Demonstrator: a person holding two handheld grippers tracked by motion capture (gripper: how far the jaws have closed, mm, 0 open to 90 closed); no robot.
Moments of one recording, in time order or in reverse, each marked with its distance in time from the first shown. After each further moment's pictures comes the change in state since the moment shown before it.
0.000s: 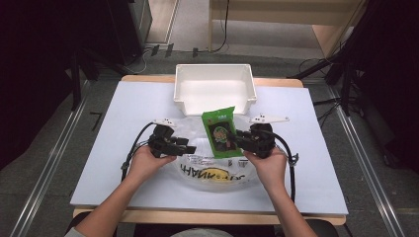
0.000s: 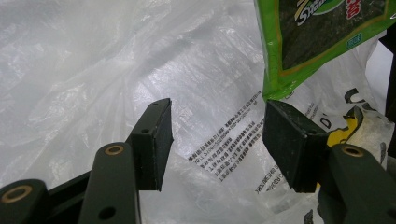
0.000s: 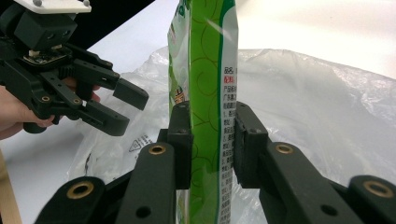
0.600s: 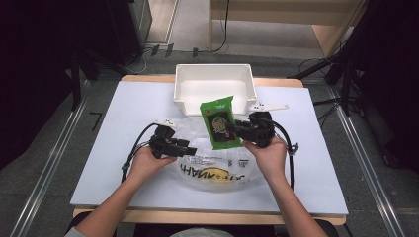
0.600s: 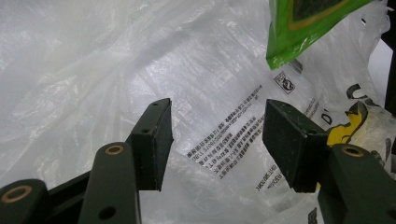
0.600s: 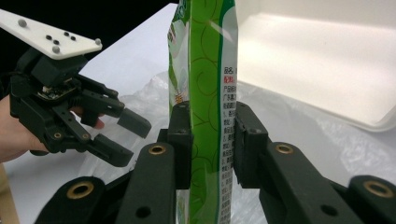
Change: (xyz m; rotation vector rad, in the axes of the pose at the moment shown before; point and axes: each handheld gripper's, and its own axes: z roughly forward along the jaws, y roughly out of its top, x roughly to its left) left arm 0.001 -0.003 0.005 0.016 -0.015 -0.018; right arm 0.000 0.032 -0.001 -0.005 -0.003 -0.022
